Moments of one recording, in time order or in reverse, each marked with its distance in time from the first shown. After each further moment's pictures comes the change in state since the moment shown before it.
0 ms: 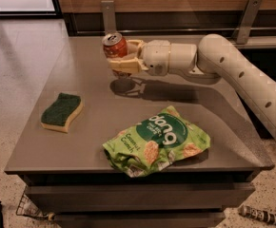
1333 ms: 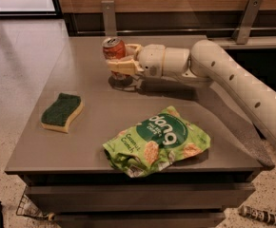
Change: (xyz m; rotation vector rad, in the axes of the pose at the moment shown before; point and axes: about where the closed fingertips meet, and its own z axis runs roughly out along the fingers) arm 0.029 -0.023 0.013 0.061 0.018 0.067
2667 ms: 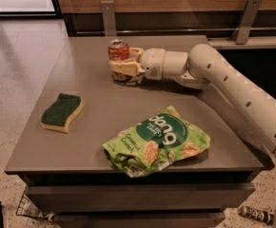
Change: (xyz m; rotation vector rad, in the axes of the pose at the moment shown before) arm 0.039 -0.024 0.002 0.004 0.026 0.088
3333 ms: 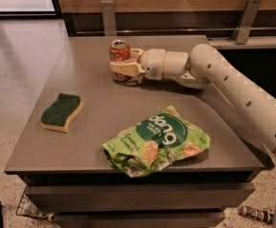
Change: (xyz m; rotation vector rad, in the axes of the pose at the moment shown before) arm -0.003 0.000 0.000 0.000 0.001 0.003
